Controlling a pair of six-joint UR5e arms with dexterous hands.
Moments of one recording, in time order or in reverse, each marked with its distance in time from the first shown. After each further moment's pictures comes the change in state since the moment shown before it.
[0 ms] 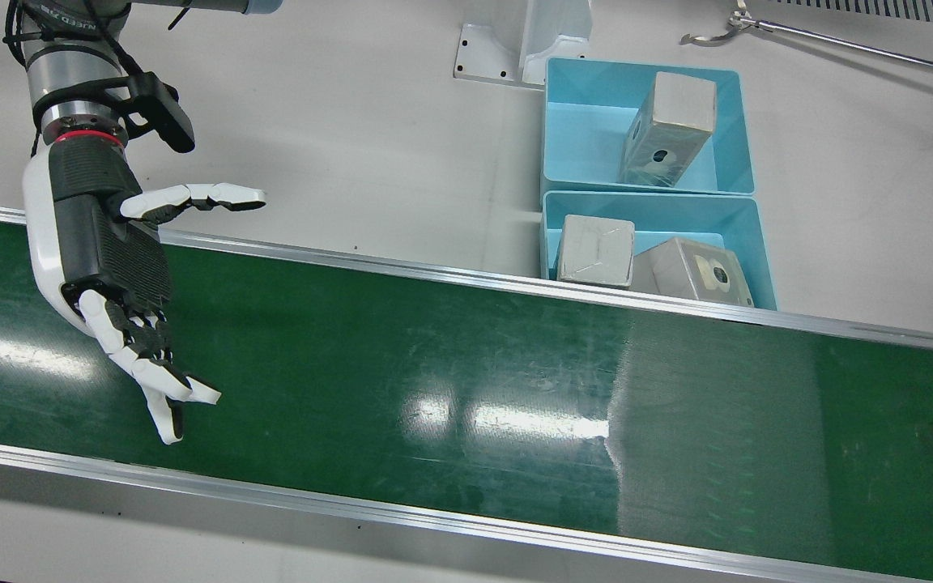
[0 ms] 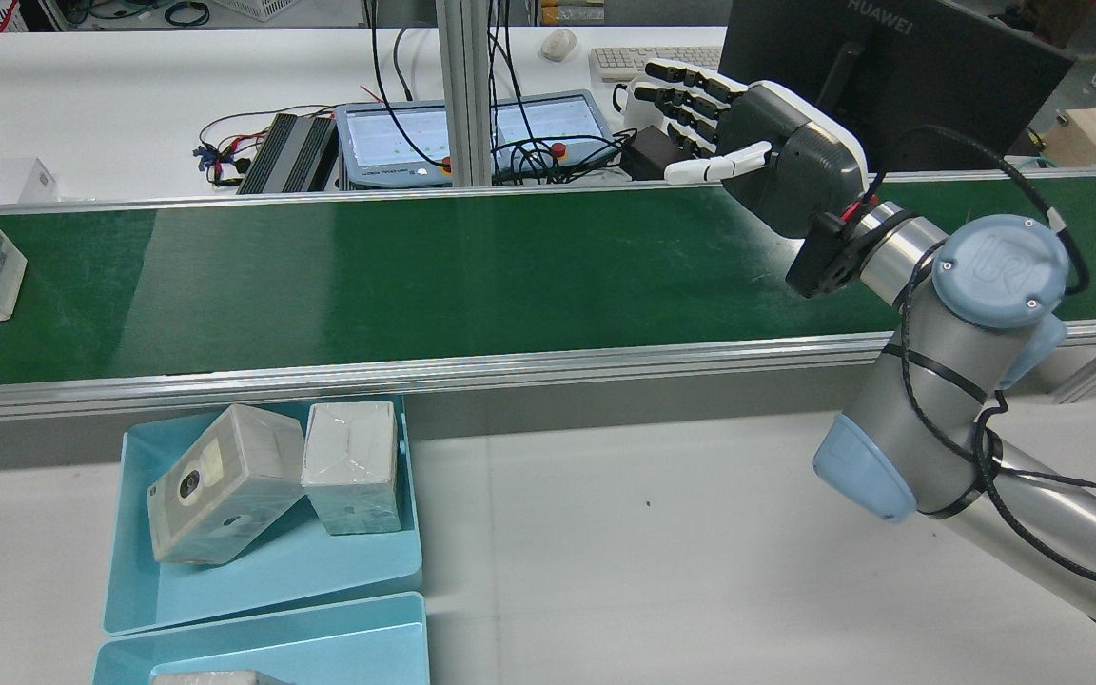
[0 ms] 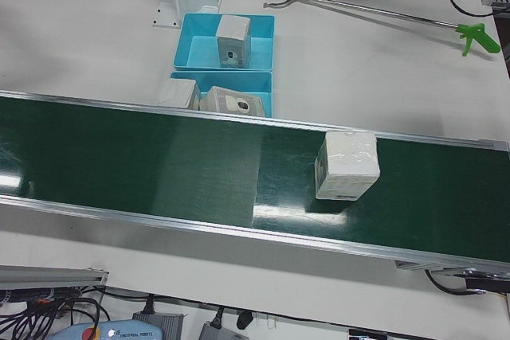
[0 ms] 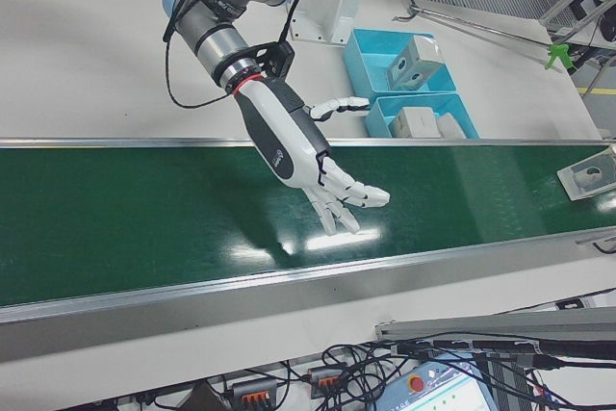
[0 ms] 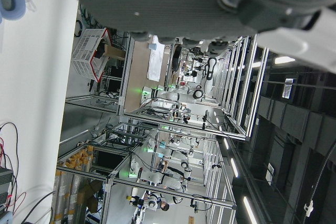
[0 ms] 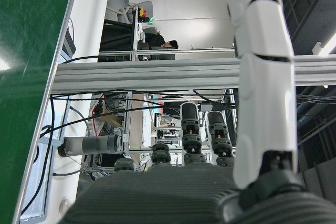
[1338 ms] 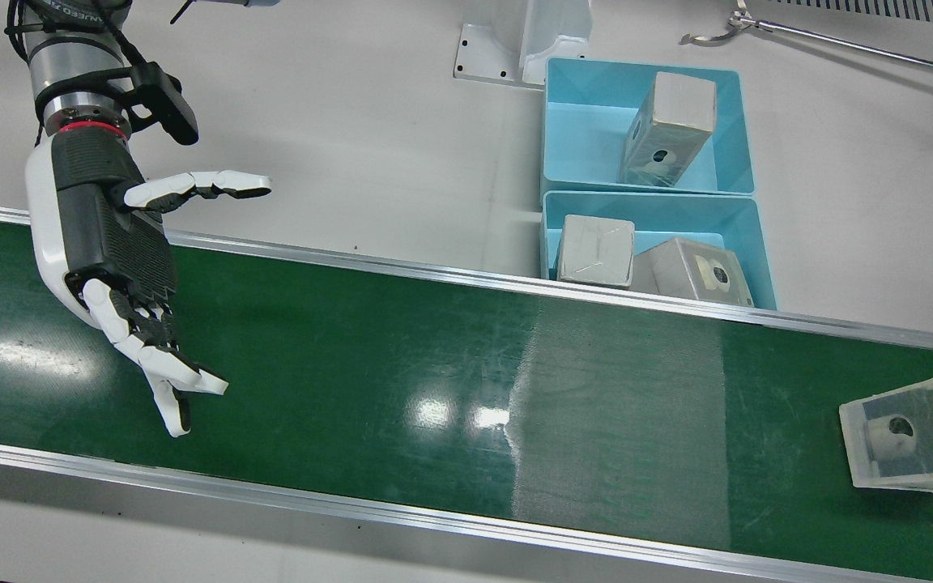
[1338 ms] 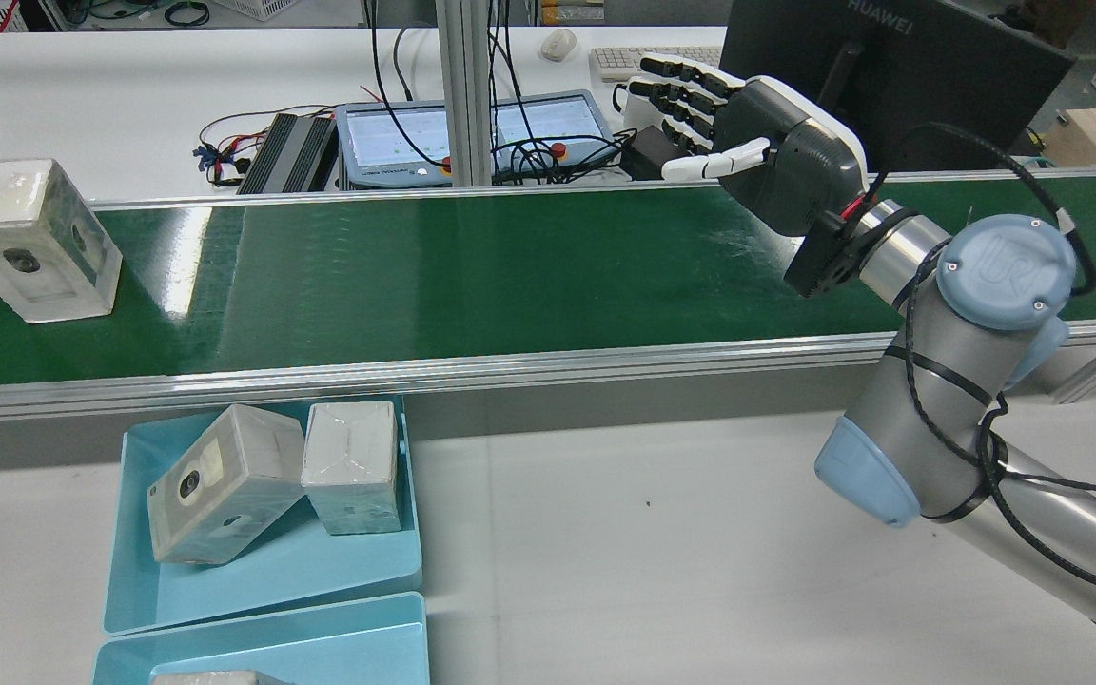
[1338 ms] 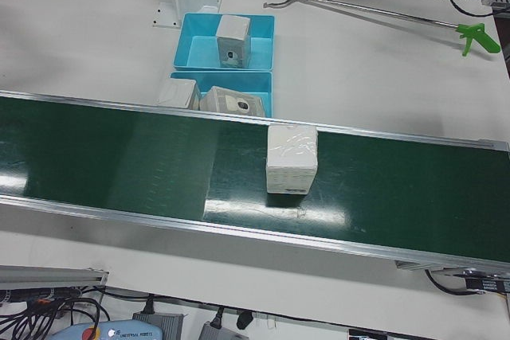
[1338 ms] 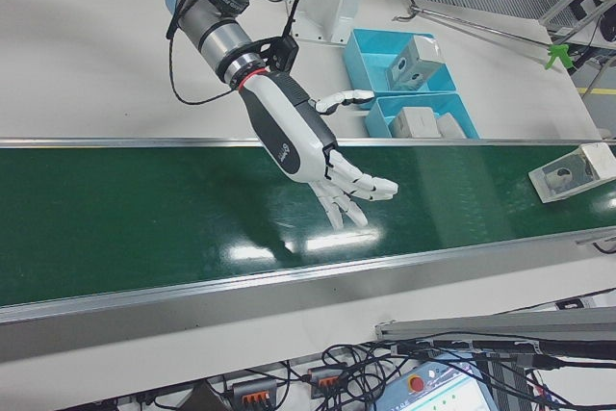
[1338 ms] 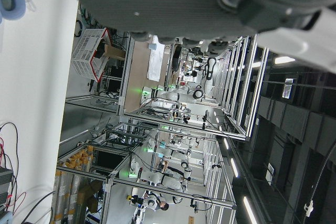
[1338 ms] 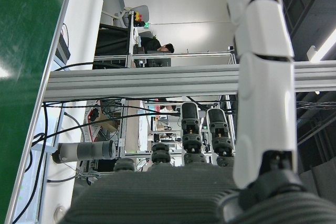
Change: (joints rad) left arm 0.000 0.000 0.000 0.000 0.000 0.000; right arm -0.003 0.001 0.019 0.000 0.001 0.000
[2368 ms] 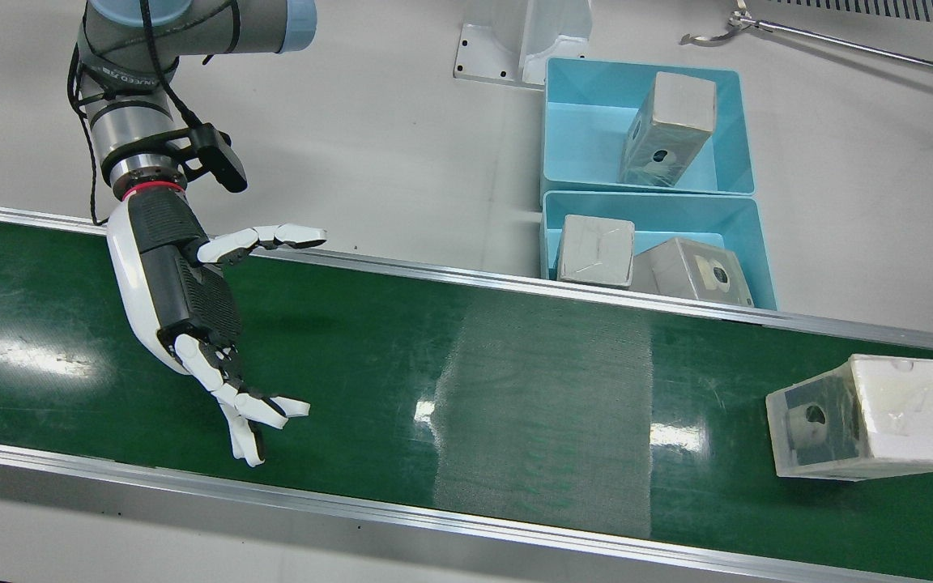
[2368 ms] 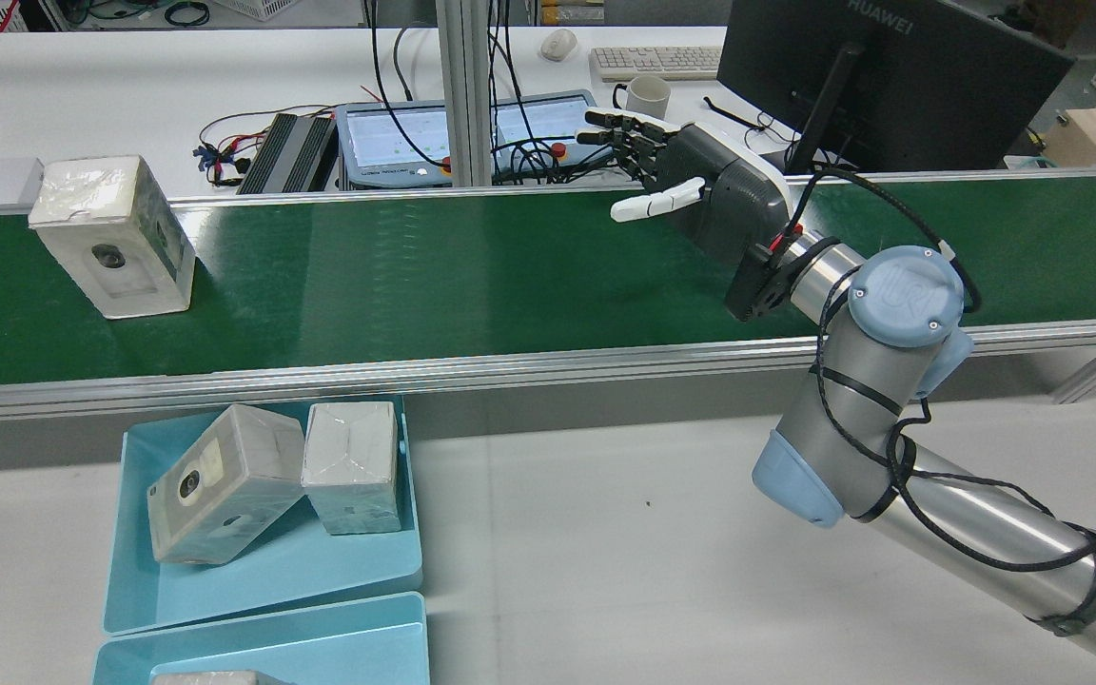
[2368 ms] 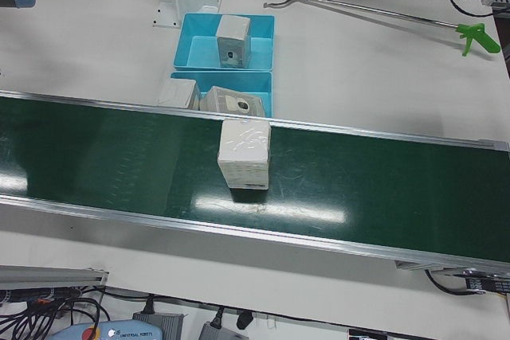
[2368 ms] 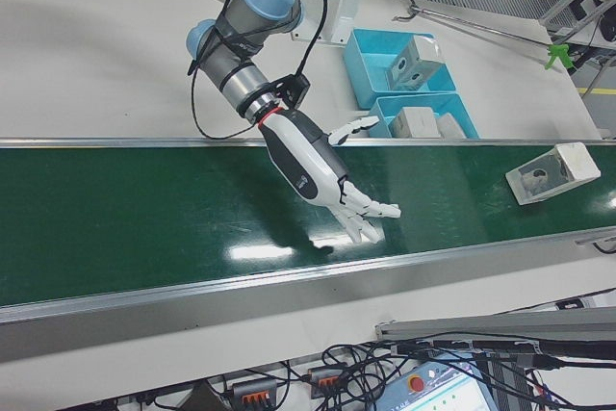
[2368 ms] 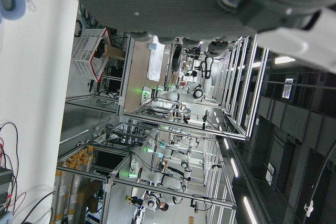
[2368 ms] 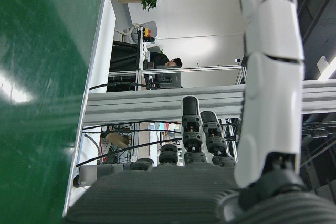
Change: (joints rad) left arm 0.000 0.000 0.000 0.000 0.000 0.000; right arm -0.063 0.060 -0.174 0.135 0.002 -0.008
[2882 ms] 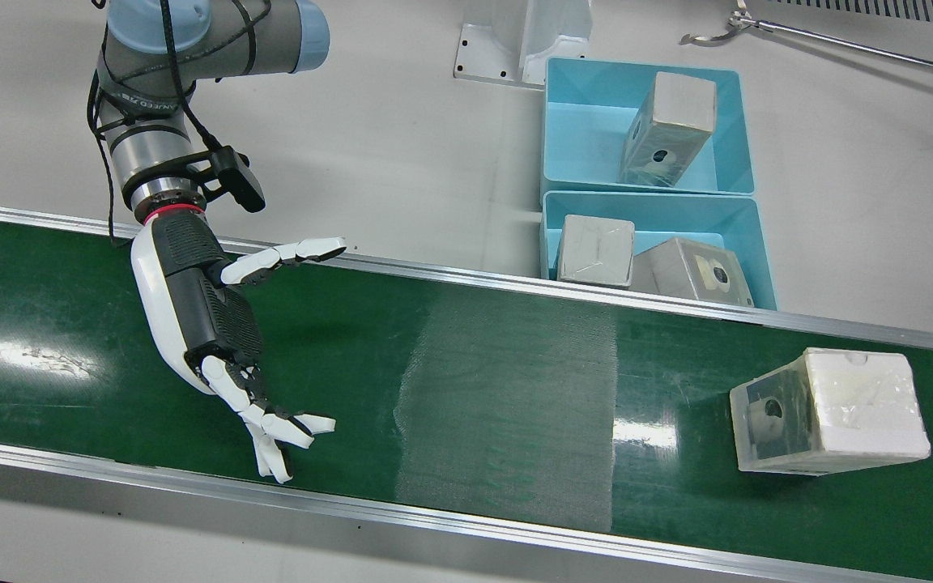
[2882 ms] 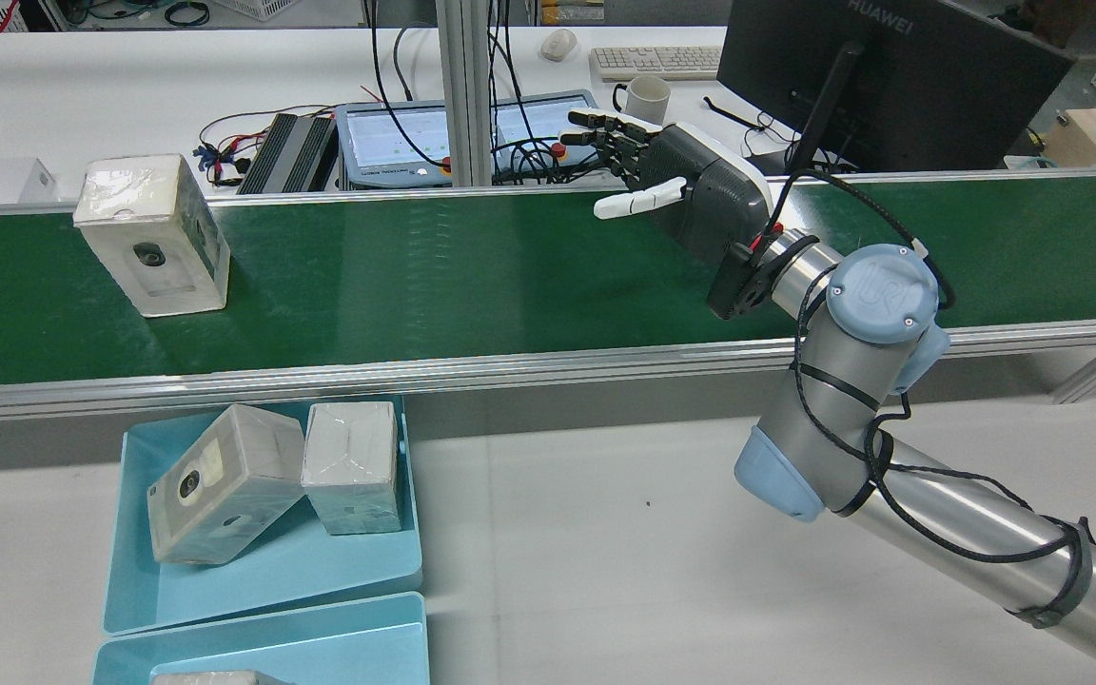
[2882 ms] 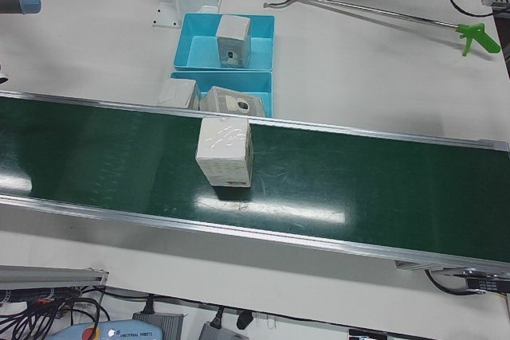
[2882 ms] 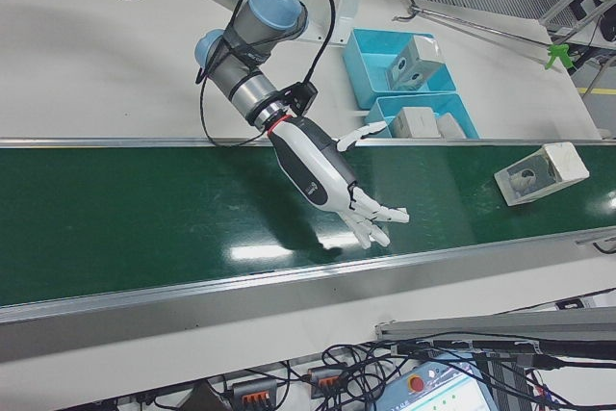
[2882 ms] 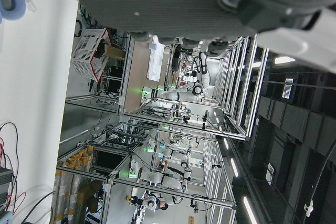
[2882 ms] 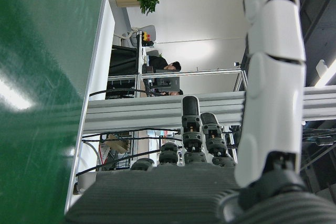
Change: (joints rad) left arm 0.000 0.000 0.000 0.000 0.000 0.000; right arm -0.008 0.032 -0.044 0.028 -0.001 -0.003
